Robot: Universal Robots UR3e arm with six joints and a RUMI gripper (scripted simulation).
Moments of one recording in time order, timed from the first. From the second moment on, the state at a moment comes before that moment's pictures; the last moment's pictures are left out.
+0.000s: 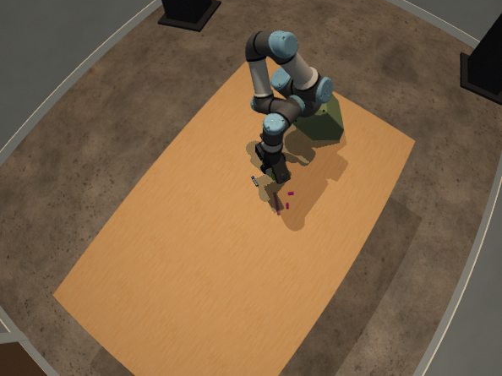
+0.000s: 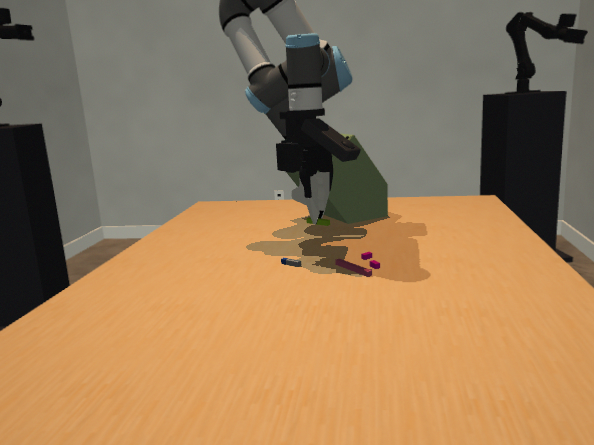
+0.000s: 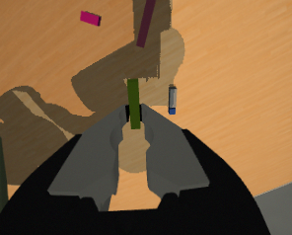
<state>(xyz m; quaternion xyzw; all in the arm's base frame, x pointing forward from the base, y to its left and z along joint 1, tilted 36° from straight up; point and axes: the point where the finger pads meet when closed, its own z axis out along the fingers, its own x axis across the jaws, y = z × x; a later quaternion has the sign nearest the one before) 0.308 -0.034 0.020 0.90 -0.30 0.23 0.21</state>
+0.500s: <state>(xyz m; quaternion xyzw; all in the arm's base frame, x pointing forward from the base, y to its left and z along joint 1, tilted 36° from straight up) 0.302 -0.023 0.038 0.90 -0.30 0.23 0.21</state>
